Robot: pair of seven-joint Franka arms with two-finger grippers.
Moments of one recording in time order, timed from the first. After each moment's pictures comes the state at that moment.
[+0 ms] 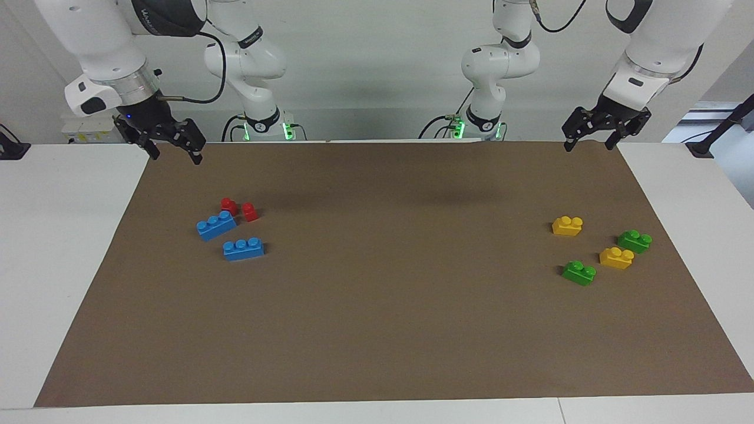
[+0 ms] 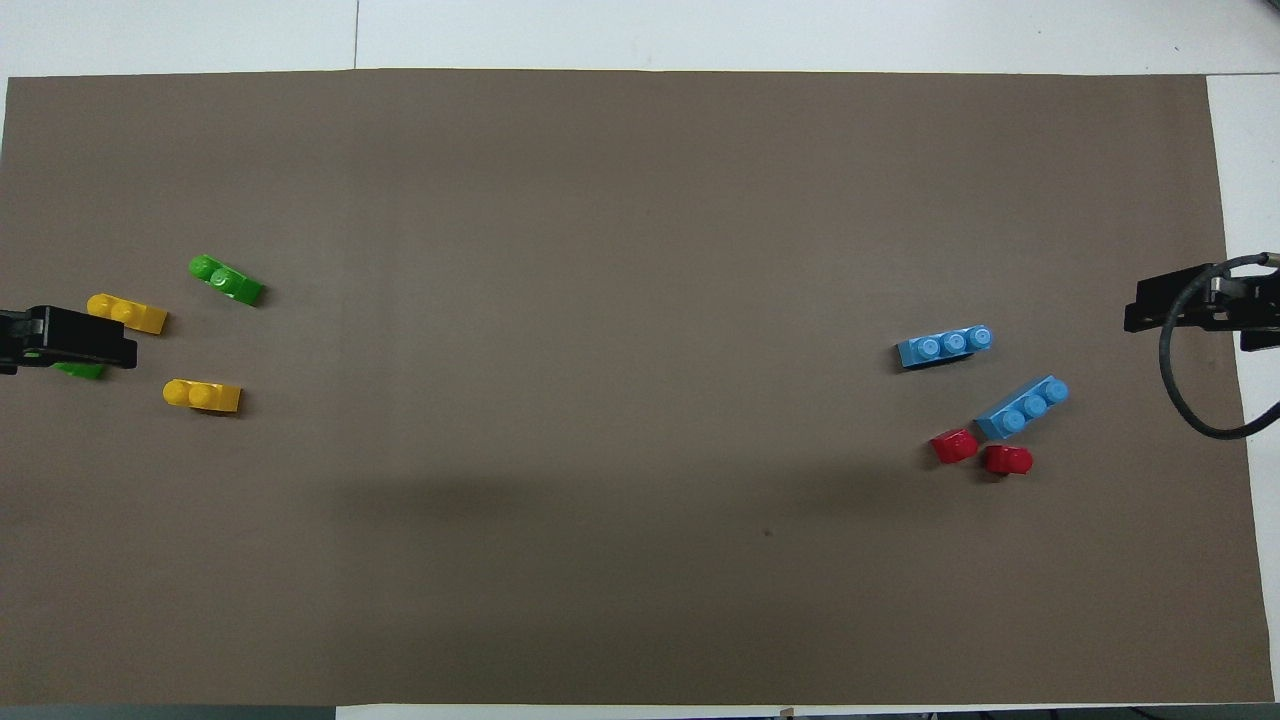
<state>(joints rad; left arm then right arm) 0.08 -0.11 -0.09 -1.69 -0.03 1.56 0.02 -0.08 -0.08 0.03 -1.70 0.02 1.60 0.14</state>
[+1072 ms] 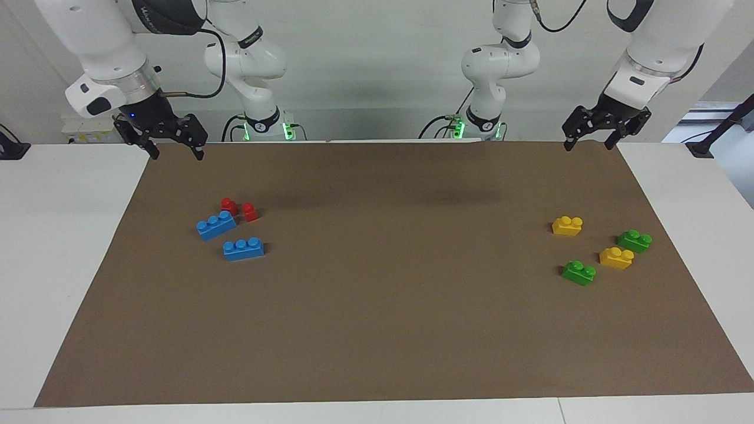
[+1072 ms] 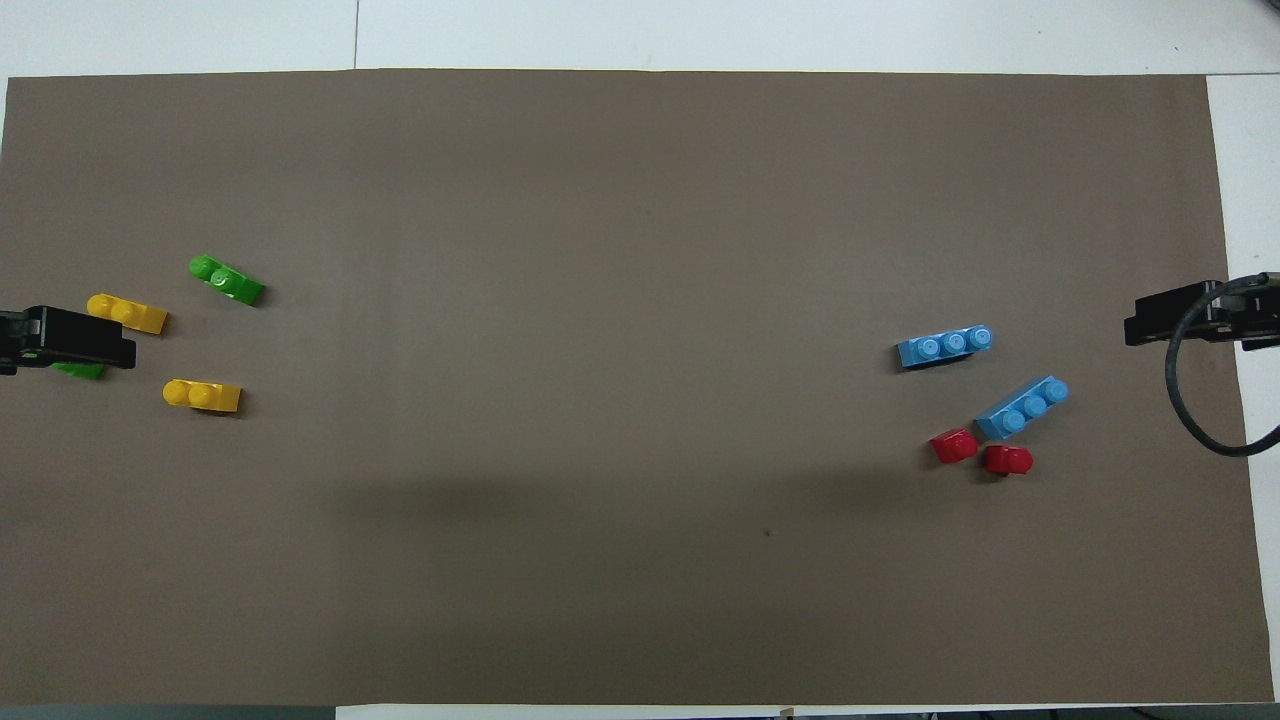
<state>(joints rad) 0.08 -0.11 -0.09 -1.69 -0.03 1.56 0.02 -0.08 -0.08 0.03 -1.69 0.02 1.58 0.02</state>
